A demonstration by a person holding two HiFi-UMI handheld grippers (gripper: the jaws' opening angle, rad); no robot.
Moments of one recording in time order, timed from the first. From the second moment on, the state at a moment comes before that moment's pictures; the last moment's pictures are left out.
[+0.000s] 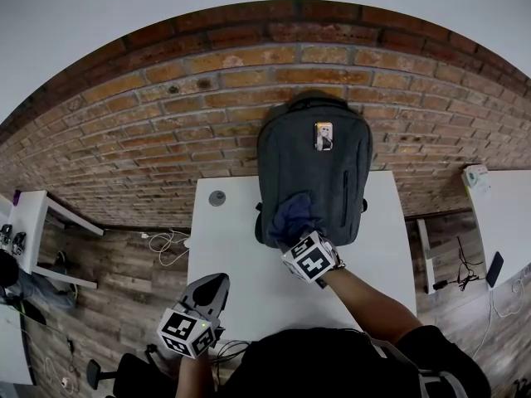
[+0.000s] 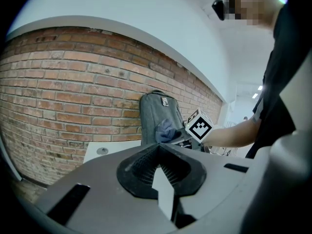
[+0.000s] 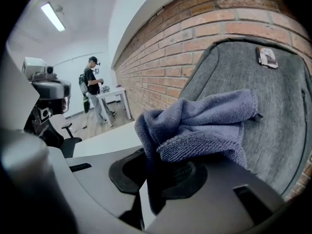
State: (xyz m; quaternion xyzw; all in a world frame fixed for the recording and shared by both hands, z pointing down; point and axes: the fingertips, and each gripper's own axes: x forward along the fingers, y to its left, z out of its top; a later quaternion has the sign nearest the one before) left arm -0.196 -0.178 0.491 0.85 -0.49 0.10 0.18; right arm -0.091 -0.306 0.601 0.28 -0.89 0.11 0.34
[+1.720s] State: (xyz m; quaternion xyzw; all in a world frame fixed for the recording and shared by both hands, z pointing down) left arm -0.258 -0.168 0.507 0.87 -0.46 0.10 0.18; right arm -0.122 -0.412 0.508 0.40 -0.87 0.06 0.26
